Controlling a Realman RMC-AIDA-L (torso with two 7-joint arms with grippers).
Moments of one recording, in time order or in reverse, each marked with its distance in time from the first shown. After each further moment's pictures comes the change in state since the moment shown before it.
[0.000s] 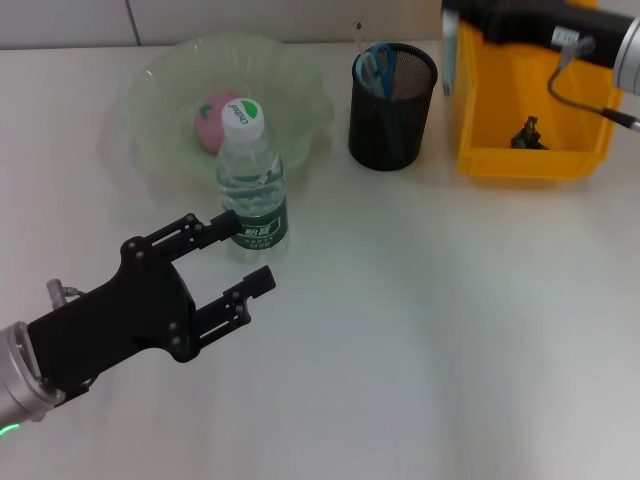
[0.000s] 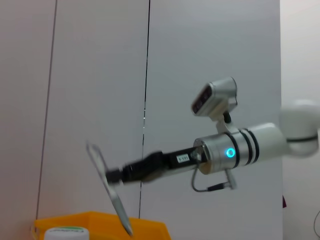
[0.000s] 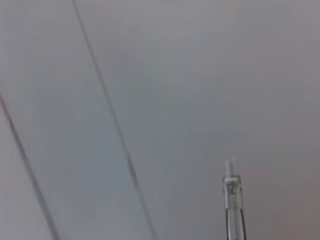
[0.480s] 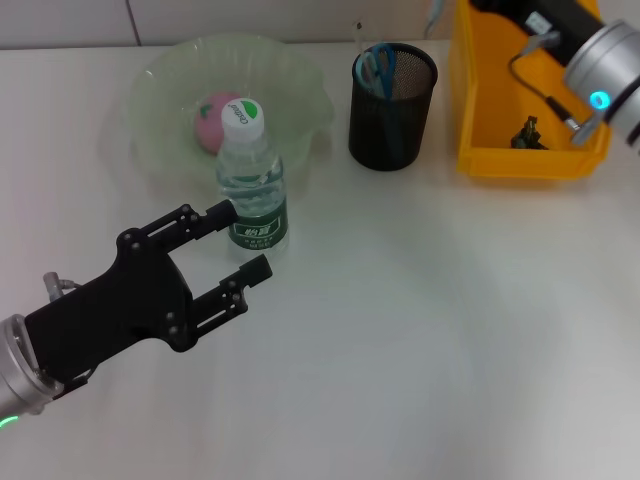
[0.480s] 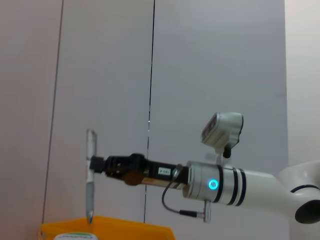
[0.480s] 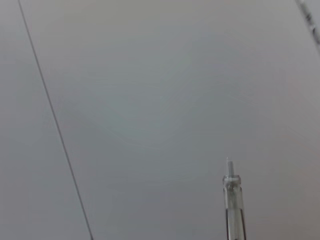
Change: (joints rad) left arm -0.008 -0.002 -0.020 -0.003 -0.002 0.000 -0.004; right arm 0.268 0.003 -0.009 0.768 0.903 -0.110 -0.936
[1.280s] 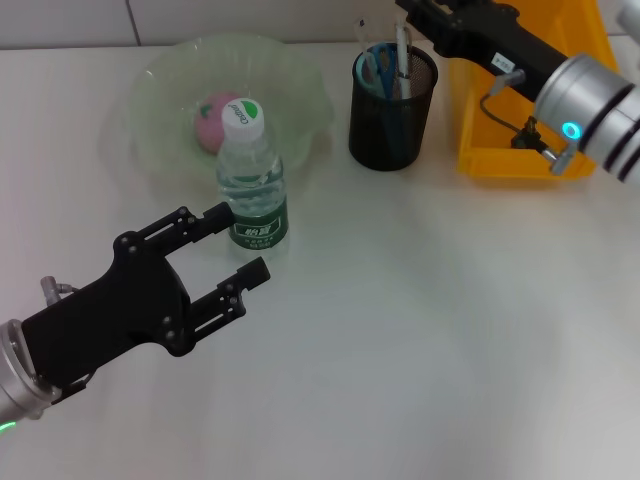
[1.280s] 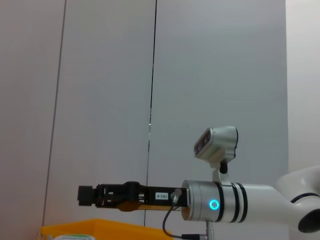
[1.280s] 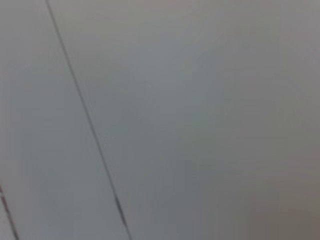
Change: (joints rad) left arm 0.006 -0.002 -0.004 -0.005 0.000 0.009 0.004; right arm 0.002 0.000 -0.089 0.037 -0.007 0.000 0.020
